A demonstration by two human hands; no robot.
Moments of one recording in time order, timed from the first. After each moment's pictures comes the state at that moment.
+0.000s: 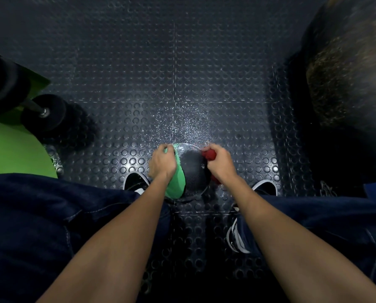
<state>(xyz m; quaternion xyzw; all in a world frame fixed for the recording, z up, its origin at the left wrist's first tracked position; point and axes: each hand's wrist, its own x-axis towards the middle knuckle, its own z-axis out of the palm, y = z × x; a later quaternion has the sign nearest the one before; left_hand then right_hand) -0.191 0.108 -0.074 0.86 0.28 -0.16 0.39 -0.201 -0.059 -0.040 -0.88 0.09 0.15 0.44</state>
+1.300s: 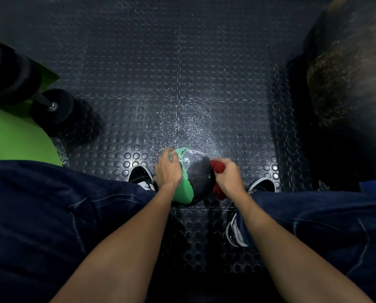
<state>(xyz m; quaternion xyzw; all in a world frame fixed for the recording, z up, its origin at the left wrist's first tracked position) -0.235 0.099 -0.075 0.85 0.29 -0.13 0.42 -0.252 -0.068 -0.023 -0.87 0.15 0.14 0.45</state>
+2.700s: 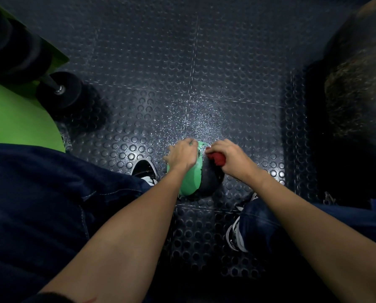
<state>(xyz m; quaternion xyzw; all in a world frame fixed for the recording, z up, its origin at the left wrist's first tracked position) -0.192 0.091 -0.063 0.88 0.22 -0.23 0.34 -0.195 -0.077 -0.012 -0.91 -0.26 0.15 0.29</state>
